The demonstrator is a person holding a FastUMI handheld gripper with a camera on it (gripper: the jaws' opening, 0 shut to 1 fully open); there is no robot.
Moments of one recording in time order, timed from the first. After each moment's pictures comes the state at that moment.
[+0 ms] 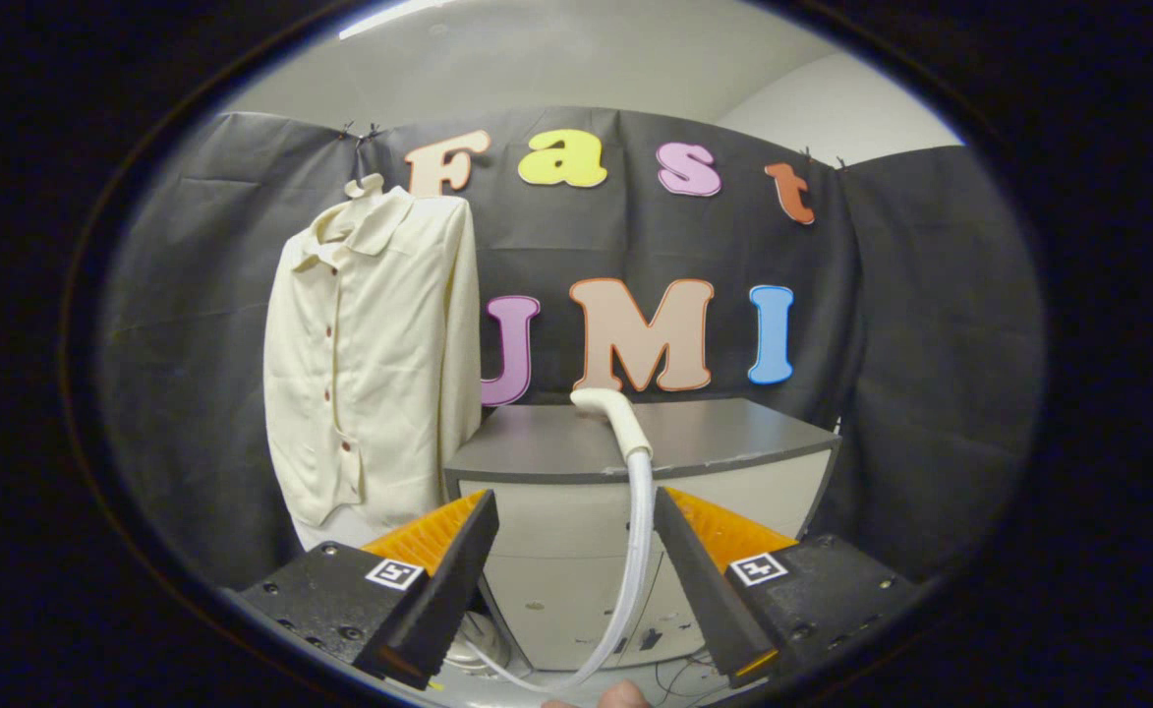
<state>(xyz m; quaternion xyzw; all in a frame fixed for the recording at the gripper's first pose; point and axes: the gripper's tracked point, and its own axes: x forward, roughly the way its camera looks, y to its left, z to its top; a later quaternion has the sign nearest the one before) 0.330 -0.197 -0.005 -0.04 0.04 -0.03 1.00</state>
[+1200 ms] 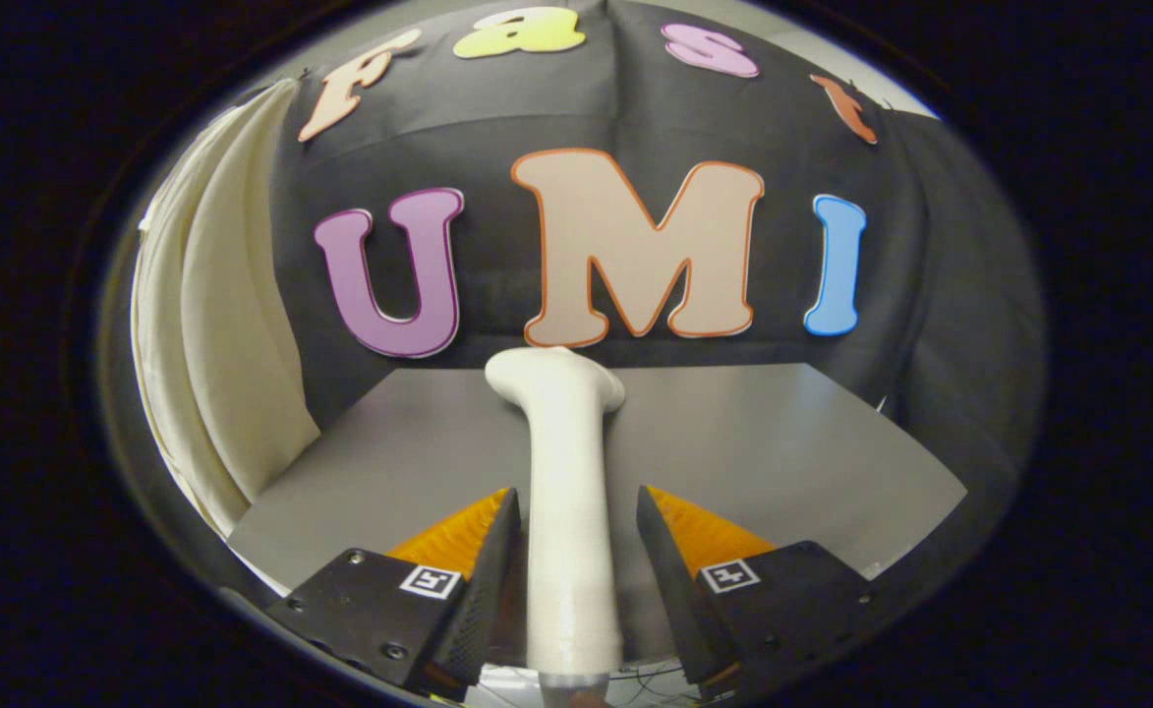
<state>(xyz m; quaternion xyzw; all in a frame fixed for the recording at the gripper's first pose) 0.585 -0.269 -0.050 -0.04 0.19 -0.03 0.98</state>
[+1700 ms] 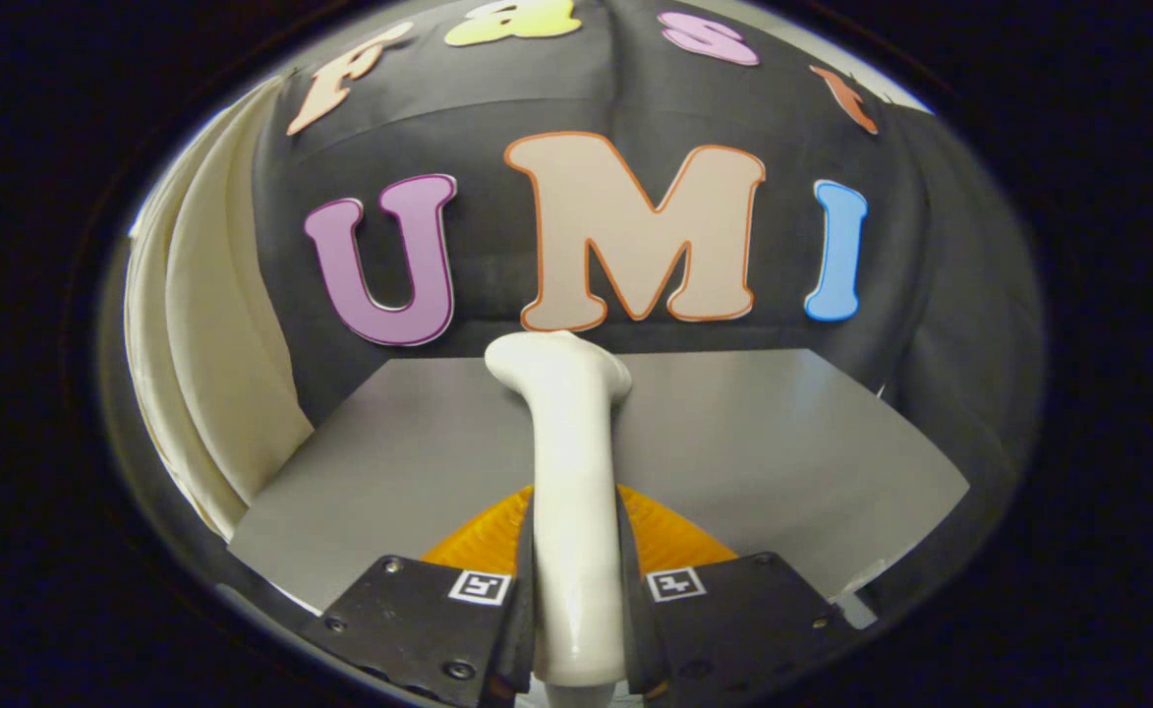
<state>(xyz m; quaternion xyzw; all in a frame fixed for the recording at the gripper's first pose) 0.572 -0.269 -0.043 0.01 0.19 -0.05 0.98</state>
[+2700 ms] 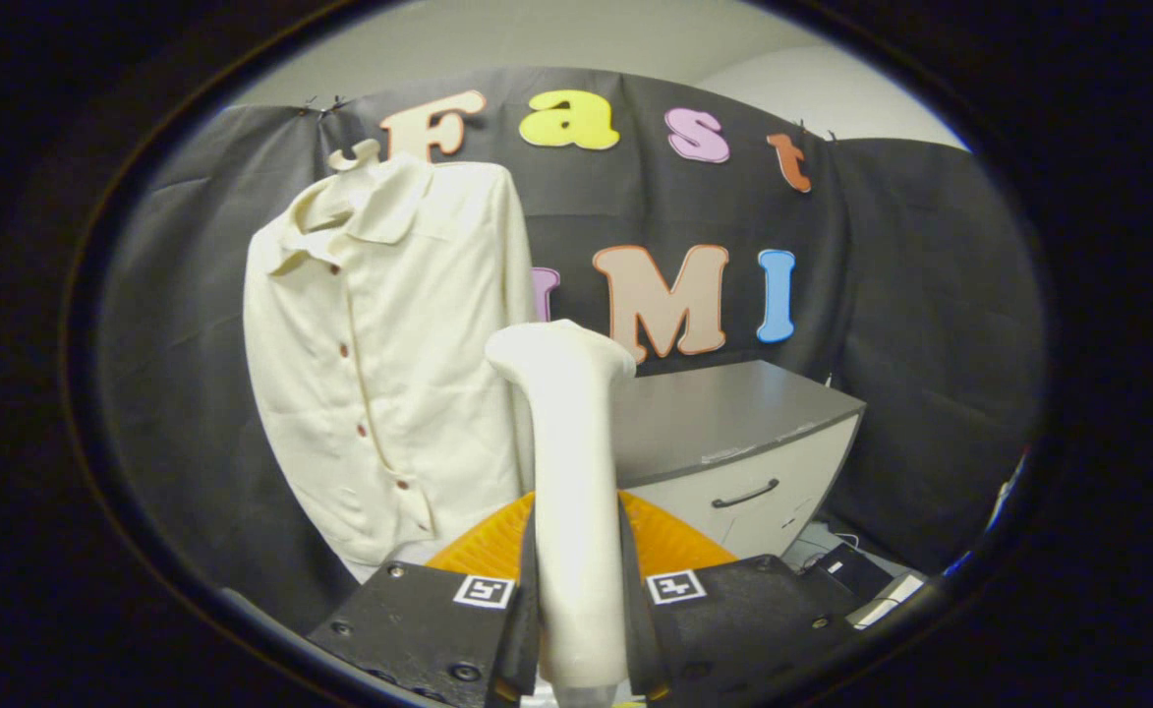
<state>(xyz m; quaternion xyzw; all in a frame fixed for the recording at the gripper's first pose) 0.325 -0.018 0.034 0.00 0.10 -0.09 0.99</state>
